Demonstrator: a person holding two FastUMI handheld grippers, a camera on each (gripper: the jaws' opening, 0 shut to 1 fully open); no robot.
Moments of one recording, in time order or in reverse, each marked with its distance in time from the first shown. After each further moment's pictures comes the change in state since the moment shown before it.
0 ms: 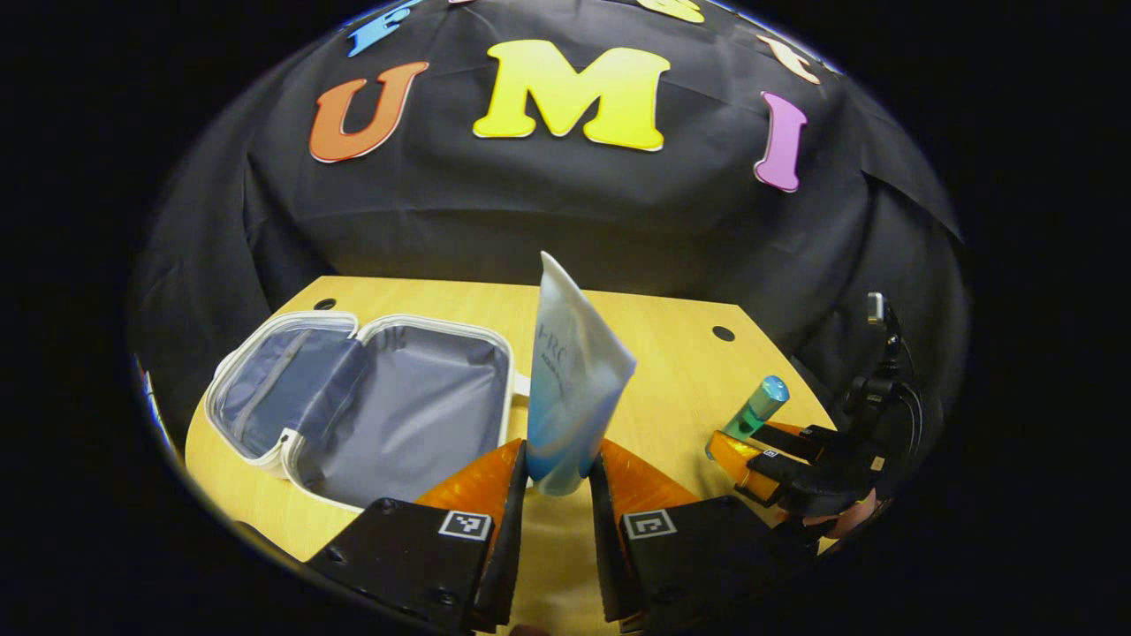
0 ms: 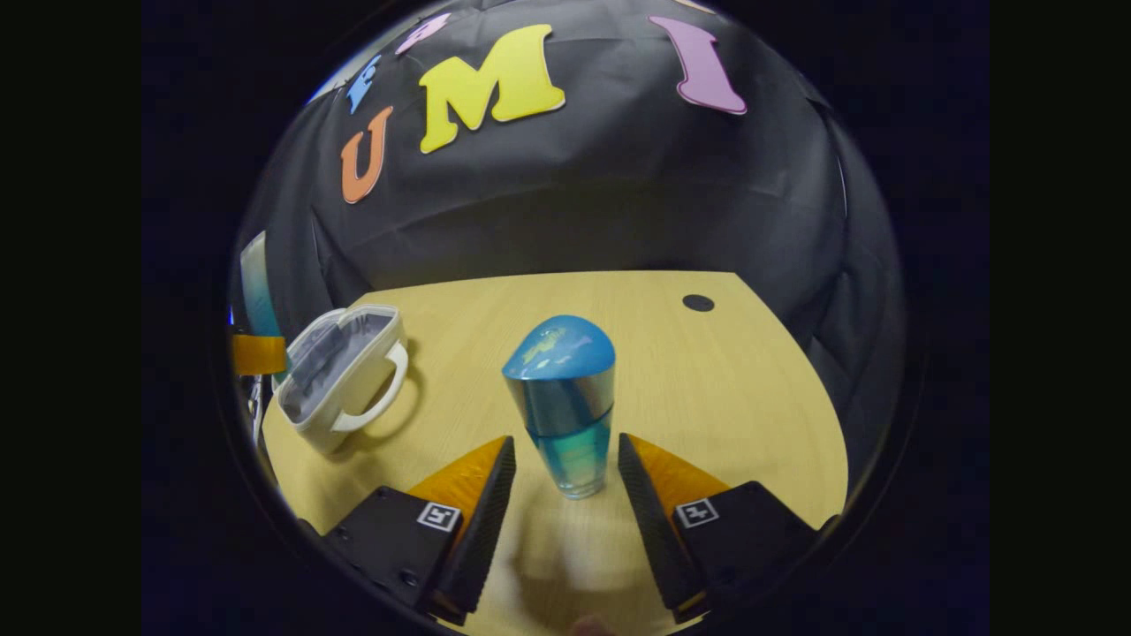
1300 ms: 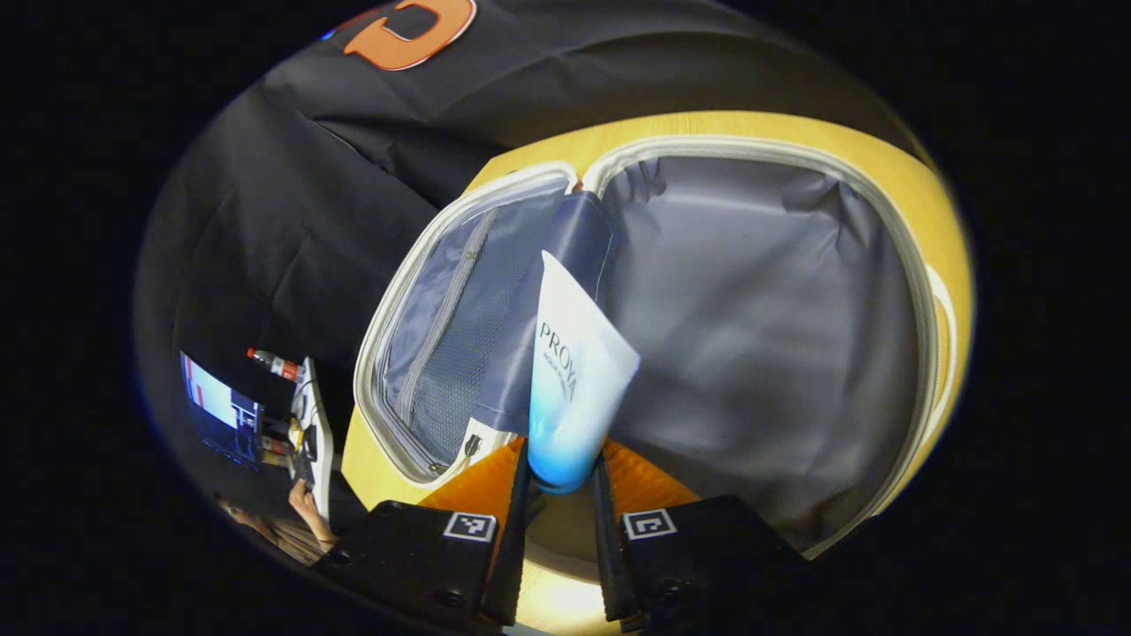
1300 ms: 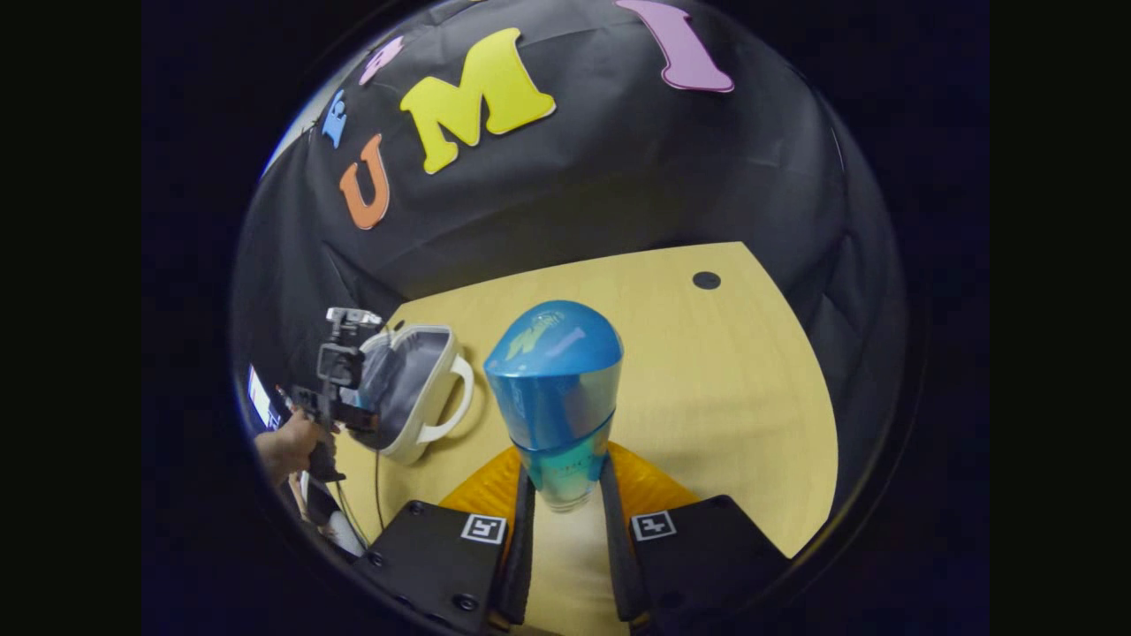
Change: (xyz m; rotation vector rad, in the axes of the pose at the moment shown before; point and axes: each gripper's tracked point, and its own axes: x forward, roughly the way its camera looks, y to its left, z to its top) left arm 0.050 0.236 -0.088 0.137 0.589 0.733; right arm -0.101 0.024 0.033 0.136 0.138 0.145
